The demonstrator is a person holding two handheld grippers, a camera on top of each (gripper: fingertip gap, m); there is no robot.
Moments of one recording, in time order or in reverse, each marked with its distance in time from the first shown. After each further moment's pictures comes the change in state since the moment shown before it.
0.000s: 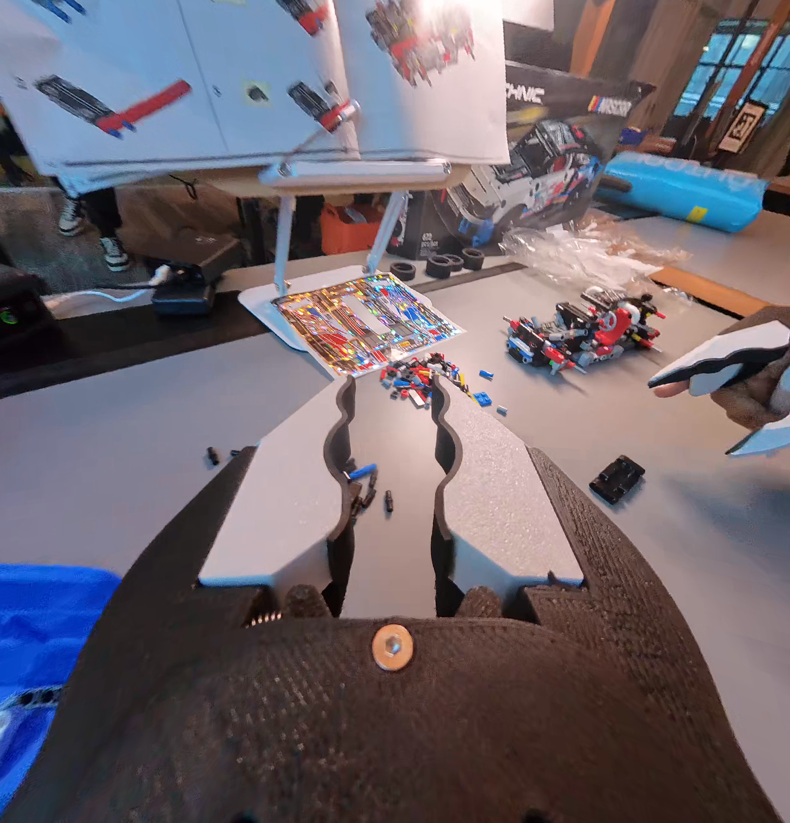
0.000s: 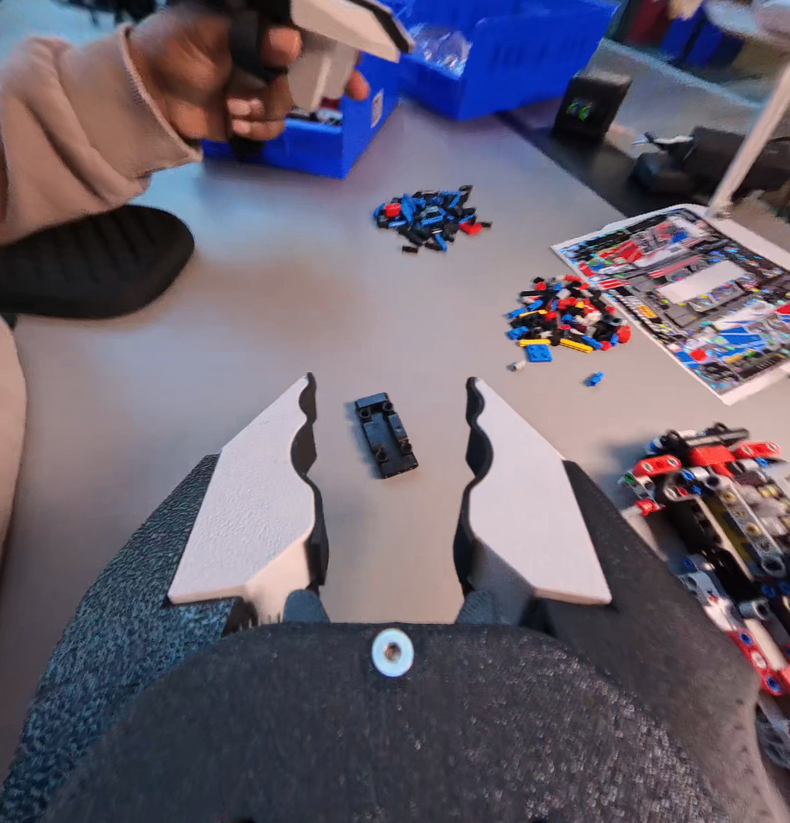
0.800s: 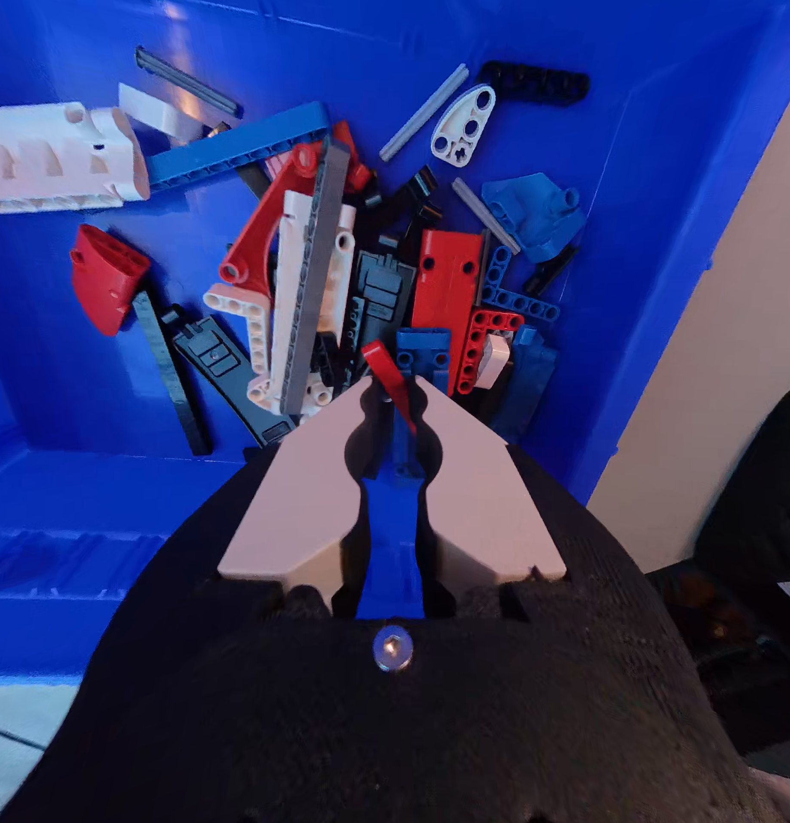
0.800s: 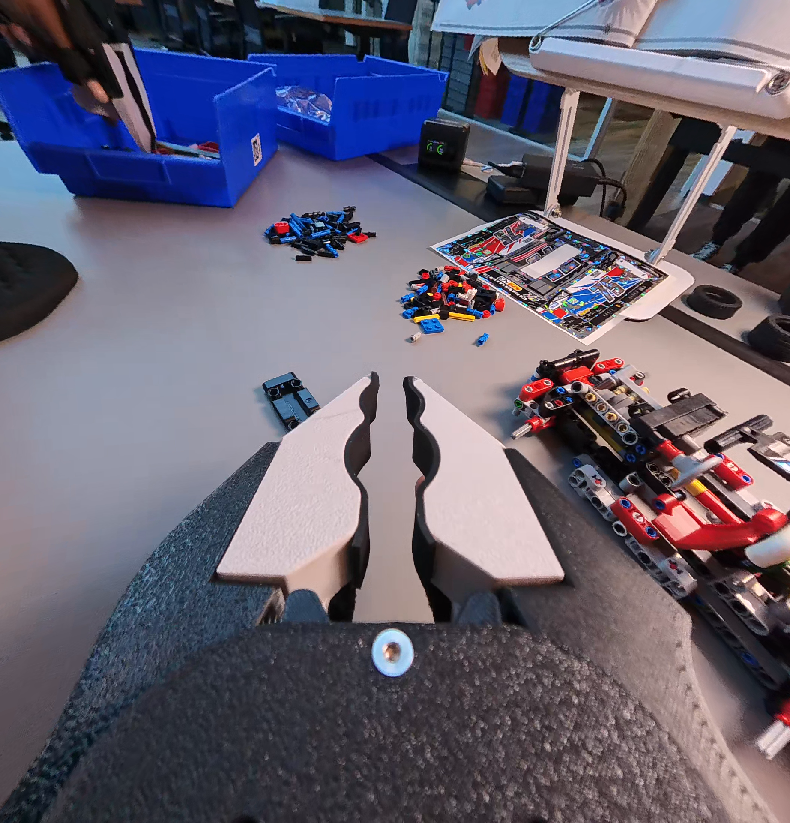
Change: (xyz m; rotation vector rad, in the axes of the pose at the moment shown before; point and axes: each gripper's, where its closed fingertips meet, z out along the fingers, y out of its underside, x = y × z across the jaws) left arm -0.179 0.131 -0.186 -1.285 -0.171 -0.082; right arm 0.046 0.021 -0.032 0.114 0.241 0.048
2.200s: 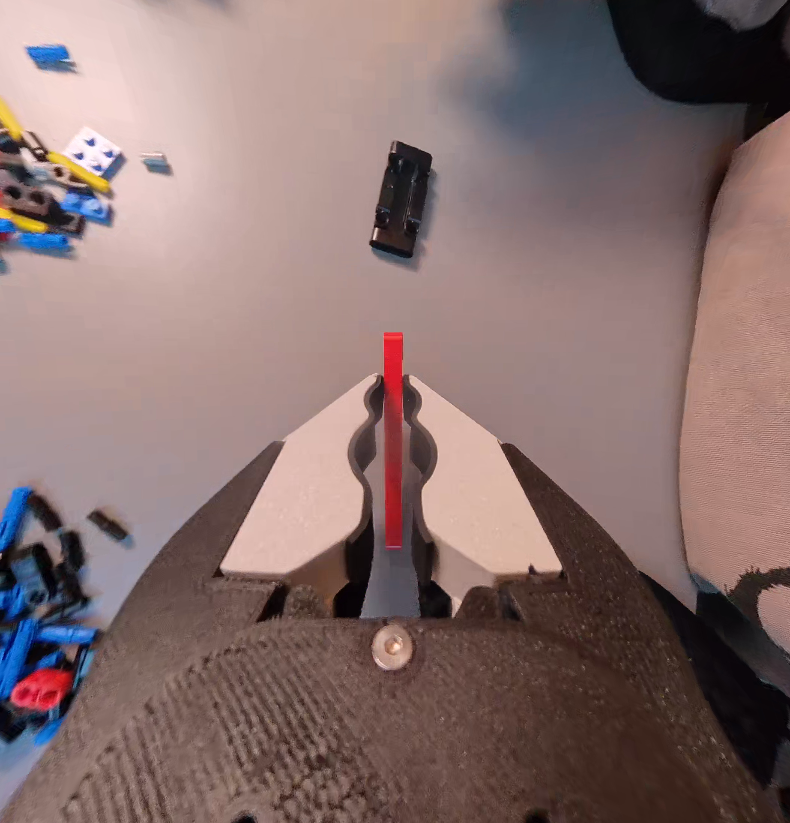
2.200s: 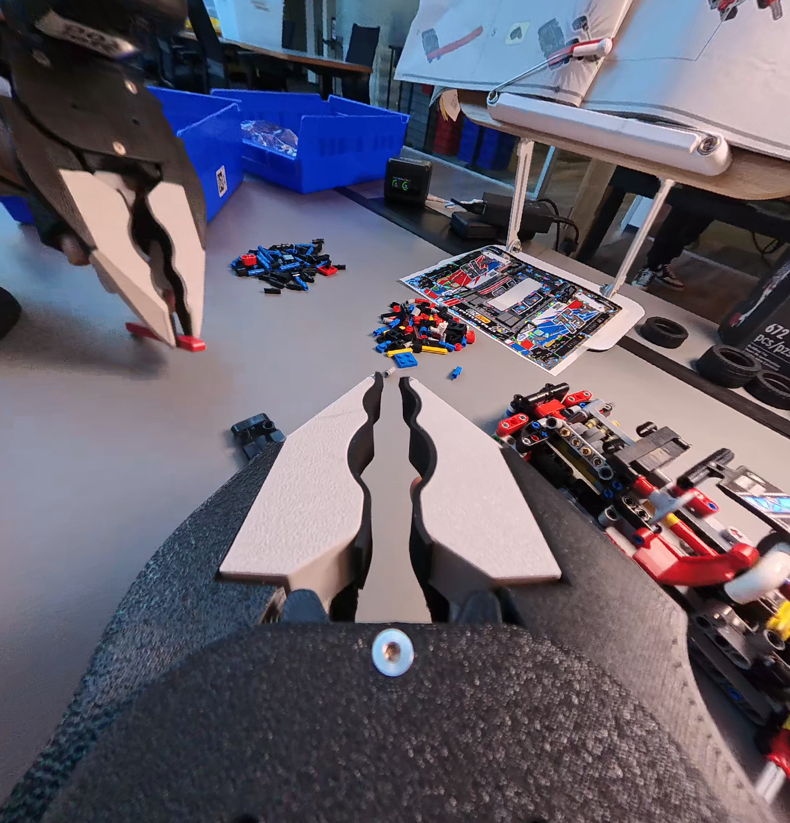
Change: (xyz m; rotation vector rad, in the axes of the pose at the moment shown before) left arm 0.338 -0.137 0.029 0.387 0.472 0.774; right arm 0.010 -0.016 0.014 0.059 0.088 -0.024
